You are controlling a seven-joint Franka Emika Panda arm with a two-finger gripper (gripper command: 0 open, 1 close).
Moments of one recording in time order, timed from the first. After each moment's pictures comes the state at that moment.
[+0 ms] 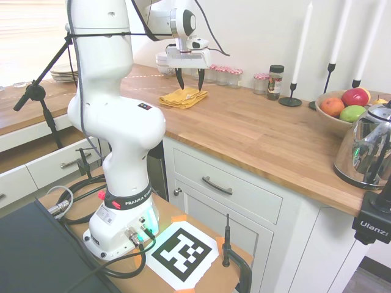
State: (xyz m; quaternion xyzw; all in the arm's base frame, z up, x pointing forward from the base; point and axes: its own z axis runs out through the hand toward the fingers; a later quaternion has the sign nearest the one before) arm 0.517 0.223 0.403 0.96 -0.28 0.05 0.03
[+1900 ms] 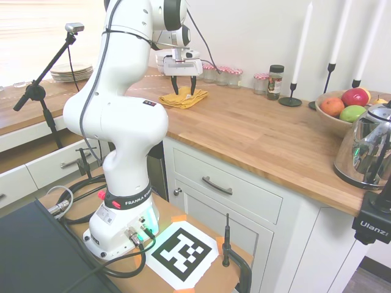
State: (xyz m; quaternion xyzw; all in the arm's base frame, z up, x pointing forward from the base) arm 0.608 0.326 0.340 0.96 -0.29 0.01 0.06
